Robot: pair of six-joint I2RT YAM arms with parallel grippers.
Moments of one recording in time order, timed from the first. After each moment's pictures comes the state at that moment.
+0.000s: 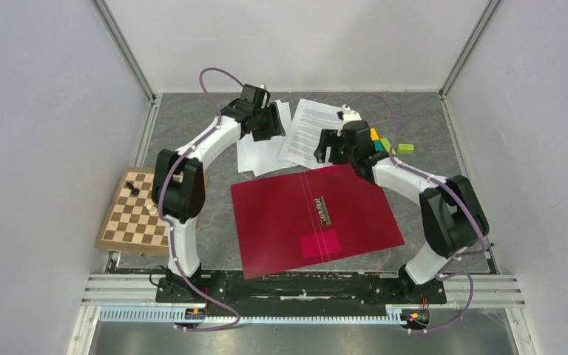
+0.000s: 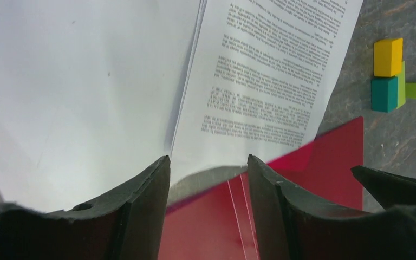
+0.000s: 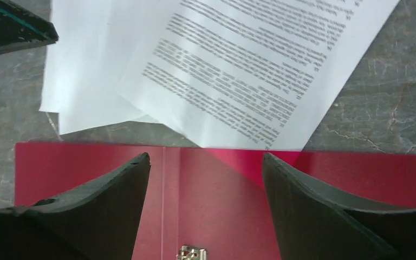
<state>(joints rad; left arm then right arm) -0.41 1.95 1.62 -0.48 0.08 -0.55 0.46 1.61 0.99 0.07 0.00 0.36</state>
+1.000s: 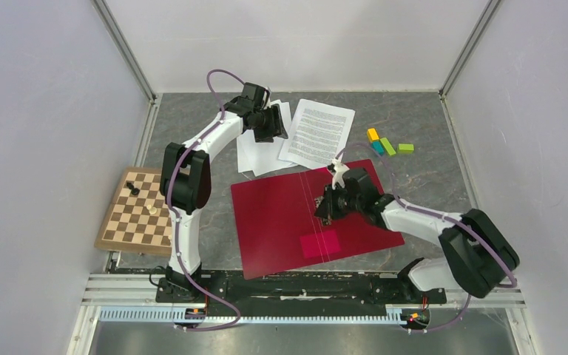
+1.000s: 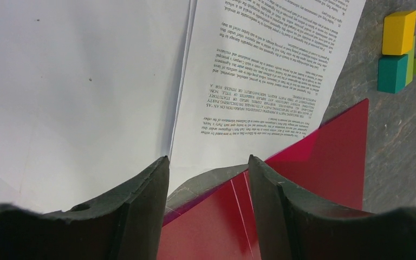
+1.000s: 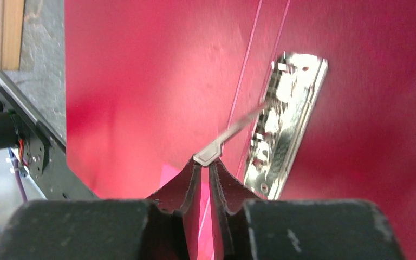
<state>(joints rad) -0.37 2.13 1.79 -0.55 0.25 -0.49 0.60 1.33 0.53 0.07 -0.34 0.48</state>
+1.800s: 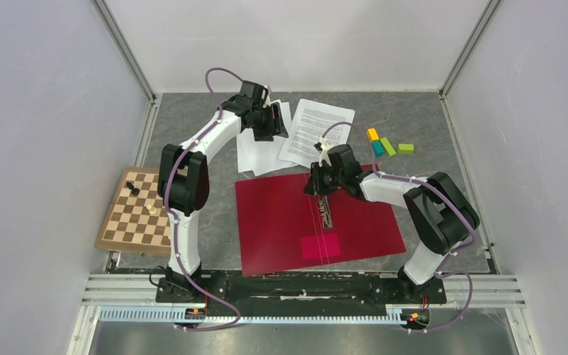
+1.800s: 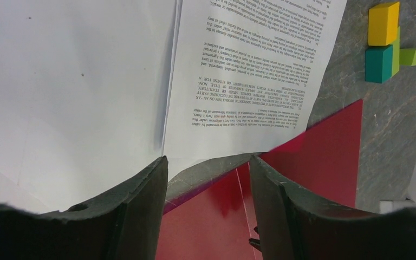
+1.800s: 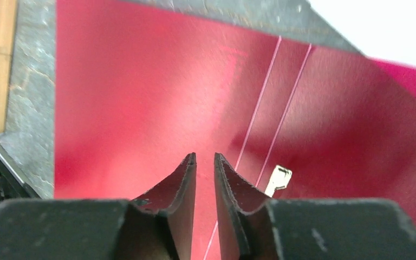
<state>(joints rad) -0.36 2.11 1.79 -0.57 0.27 -0.47 0.55 1.71 0.84 0.11 -0.32 0.42</state>
